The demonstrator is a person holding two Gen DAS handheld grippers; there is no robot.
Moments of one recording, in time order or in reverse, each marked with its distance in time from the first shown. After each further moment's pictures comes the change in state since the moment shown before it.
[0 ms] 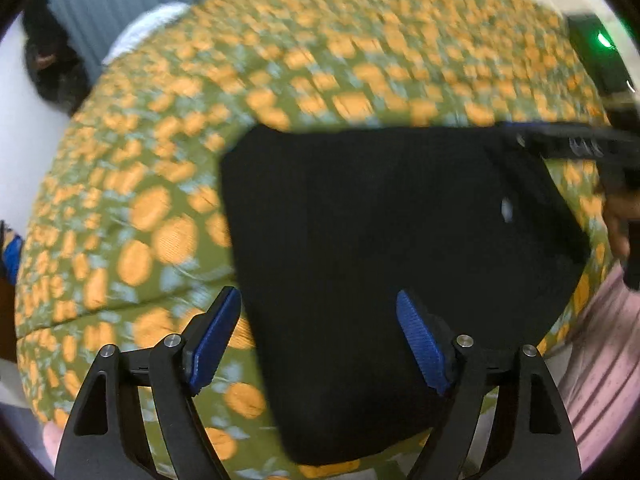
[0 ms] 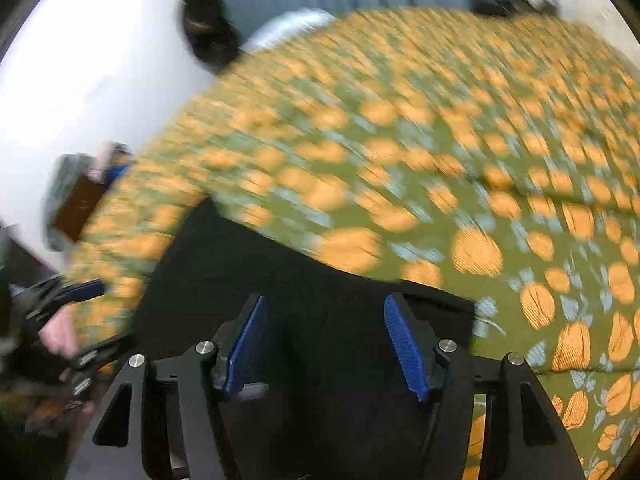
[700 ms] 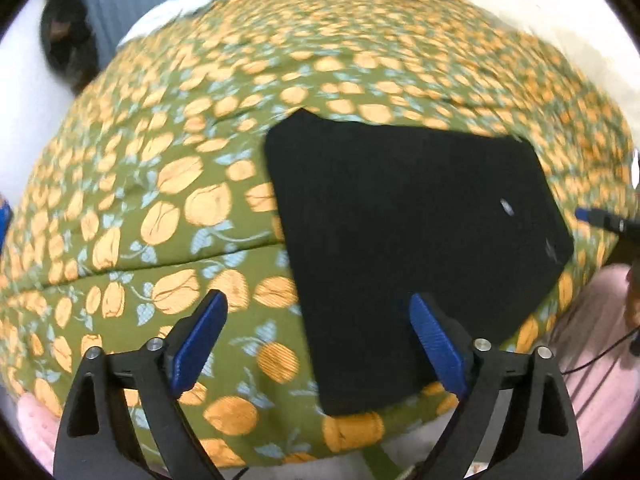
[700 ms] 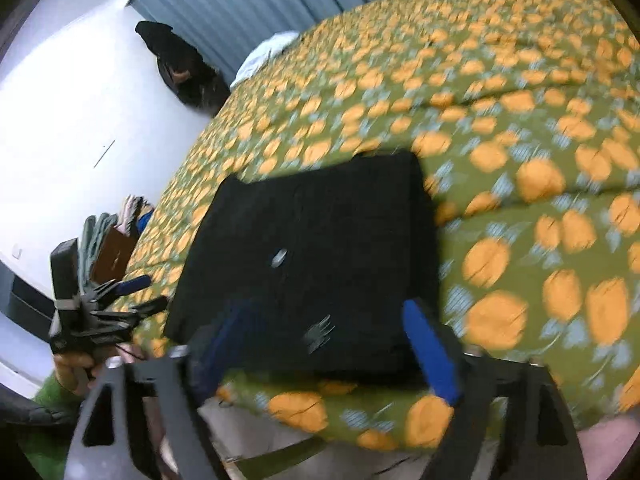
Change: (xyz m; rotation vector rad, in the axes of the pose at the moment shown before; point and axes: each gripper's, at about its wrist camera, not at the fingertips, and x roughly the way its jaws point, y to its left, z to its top) left arm -0.026 0.063 -0.028 -0.162 -0.083 -0.092; right arm -0.081 -0.021 -0.096 0.198 -0.116 0.177
